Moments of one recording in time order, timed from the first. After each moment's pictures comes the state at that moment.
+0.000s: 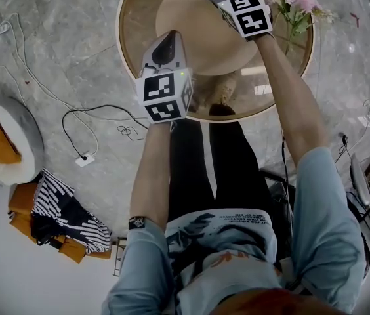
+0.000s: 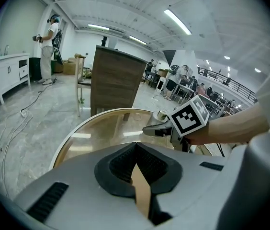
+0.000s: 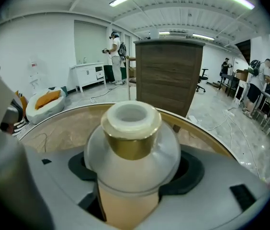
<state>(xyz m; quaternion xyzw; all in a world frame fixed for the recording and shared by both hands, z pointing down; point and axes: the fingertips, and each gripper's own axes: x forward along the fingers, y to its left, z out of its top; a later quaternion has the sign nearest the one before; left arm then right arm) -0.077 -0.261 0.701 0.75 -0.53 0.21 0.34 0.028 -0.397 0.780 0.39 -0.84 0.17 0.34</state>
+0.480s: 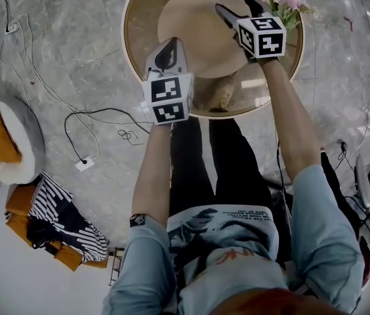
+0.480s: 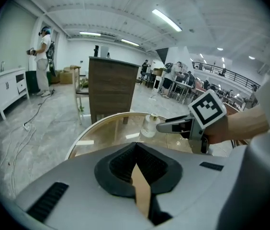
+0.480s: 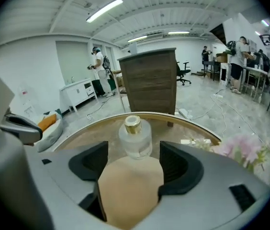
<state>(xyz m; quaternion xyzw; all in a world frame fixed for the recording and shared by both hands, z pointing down) -0.070 -0.236 0.667 0.76 -0.54 0.23 0.29 0.069 -0.344 0.721 0.45 -0.82 0.25 0.26</state>
